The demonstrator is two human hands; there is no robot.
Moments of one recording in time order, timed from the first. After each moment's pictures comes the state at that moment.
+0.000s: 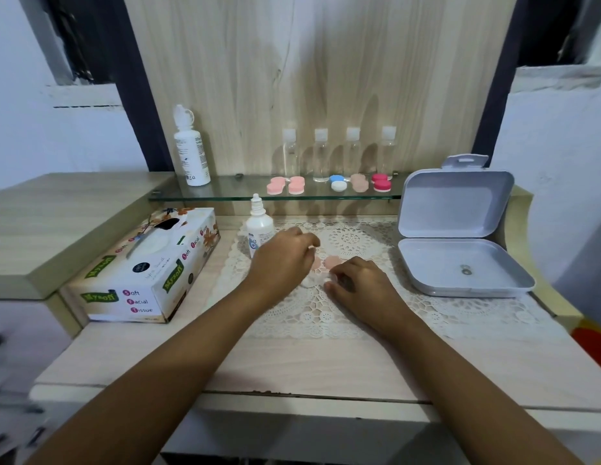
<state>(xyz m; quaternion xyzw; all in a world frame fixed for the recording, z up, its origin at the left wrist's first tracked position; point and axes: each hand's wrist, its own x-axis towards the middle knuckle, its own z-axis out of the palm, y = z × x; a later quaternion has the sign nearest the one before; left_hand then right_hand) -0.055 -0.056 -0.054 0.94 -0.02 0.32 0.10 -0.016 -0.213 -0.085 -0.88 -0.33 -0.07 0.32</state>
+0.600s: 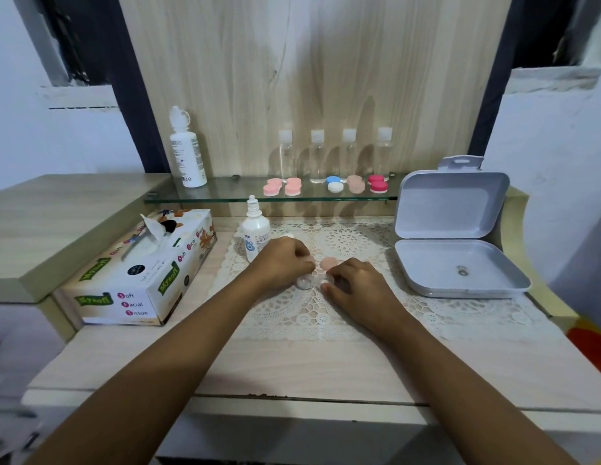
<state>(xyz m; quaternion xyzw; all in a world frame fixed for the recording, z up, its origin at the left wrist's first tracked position) -0.043 -0.053 -0.048 0.94 0.08 0.11 0.30 -0.016 -0.213 -0.085 -0.88 -0.33 -0.07 0.32</state>
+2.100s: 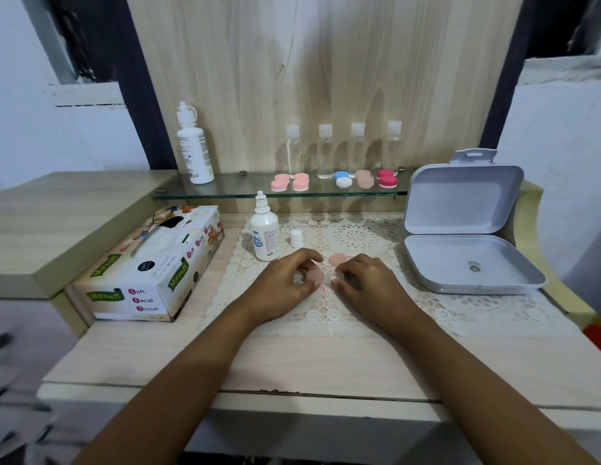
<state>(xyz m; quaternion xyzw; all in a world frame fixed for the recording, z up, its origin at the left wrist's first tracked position) -0.079 -0.046 -0.080 0.91 -0.03 0.16 0.38 -0.011 -0.212 -0.089 -0.89 -0.34 -0.08 0.30</state>
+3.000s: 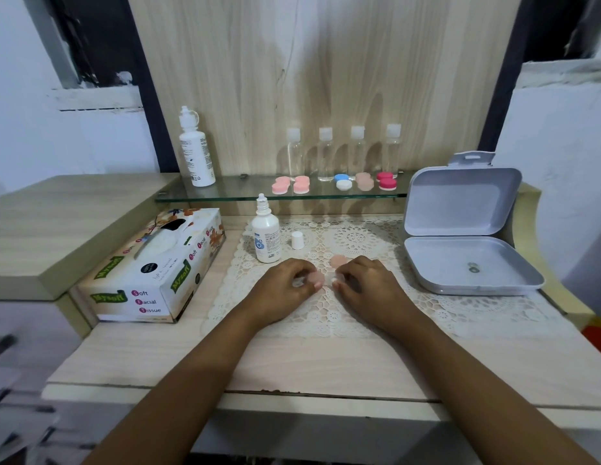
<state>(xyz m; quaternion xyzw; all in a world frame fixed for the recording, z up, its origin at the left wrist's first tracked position) -0.080 -0.047 -0.081 0.93 0.01 0.15 0.34 -0.014 -0.213 -0.089 -0.88 -0.35 -0.09 0.30</state>
